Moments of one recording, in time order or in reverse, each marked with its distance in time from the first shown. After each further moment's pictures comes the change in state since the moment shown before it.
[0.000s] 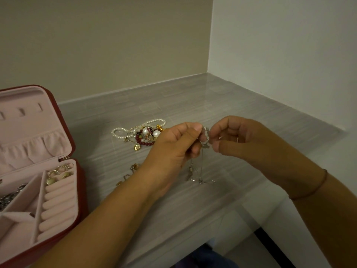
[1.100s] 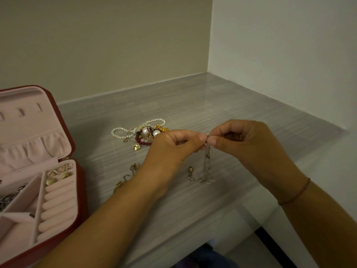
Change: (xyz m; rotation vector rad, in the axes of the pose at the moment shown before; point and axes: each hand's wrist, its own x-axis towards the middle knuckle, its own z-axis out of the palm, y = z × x) left_hand -0.001 -0.001 0.000 0.187 0.110 -0.013; right_hand 0.002 0.011 0.011 0.006 0.213 -0.106
